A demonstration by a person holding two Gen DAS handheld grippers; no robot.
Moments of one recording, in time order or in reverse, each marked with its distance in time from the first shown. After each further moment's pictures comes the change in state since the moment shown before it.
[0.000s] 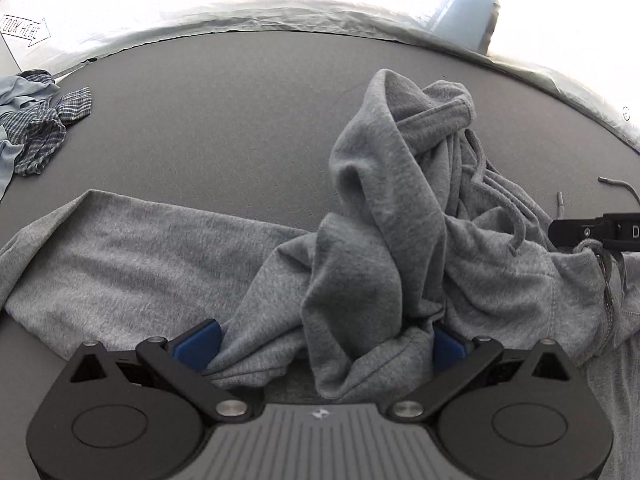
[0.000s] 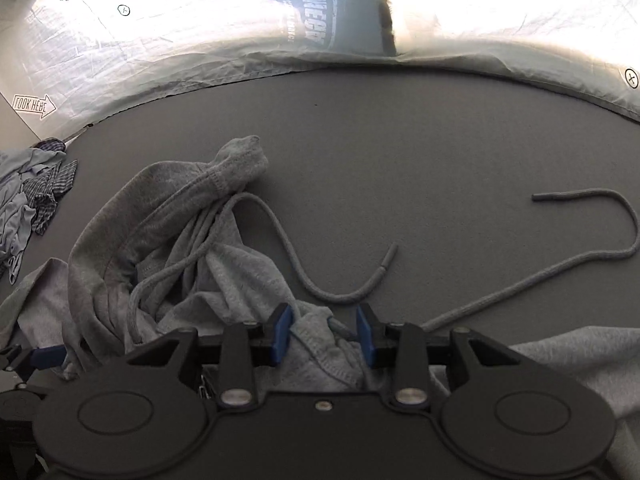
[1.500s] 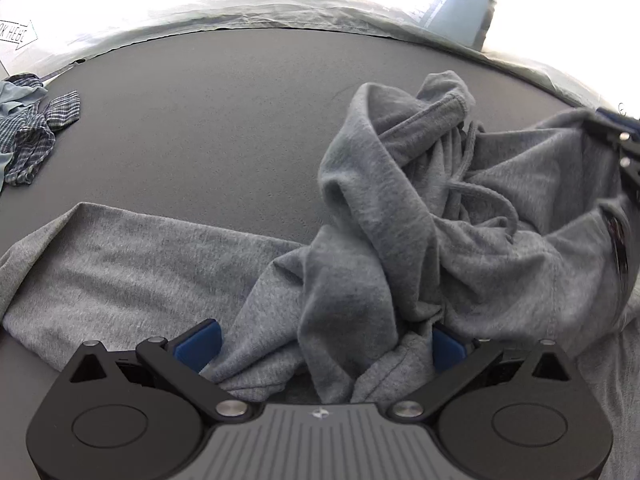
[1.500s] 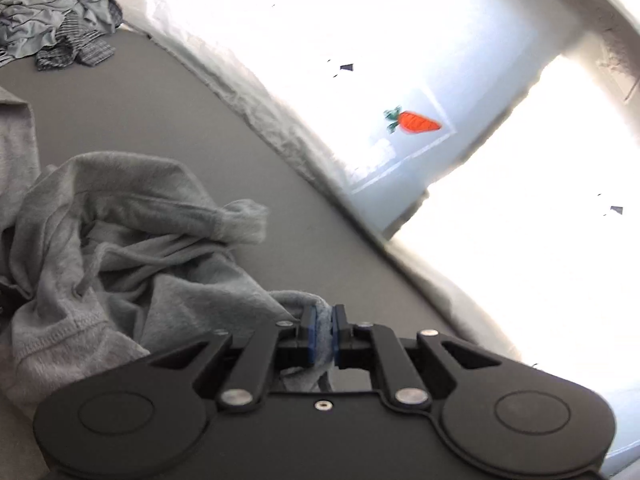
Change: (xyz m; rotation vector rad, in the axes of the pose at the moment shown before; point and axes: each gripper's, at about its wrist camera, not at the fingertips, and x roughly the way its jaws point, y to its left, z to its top) left arm -0.001 -0.005 0.010 -0.005 0.016 -0.053; right arm -0.022 0.063 -0.013 -0.739 -0.444 -0.472
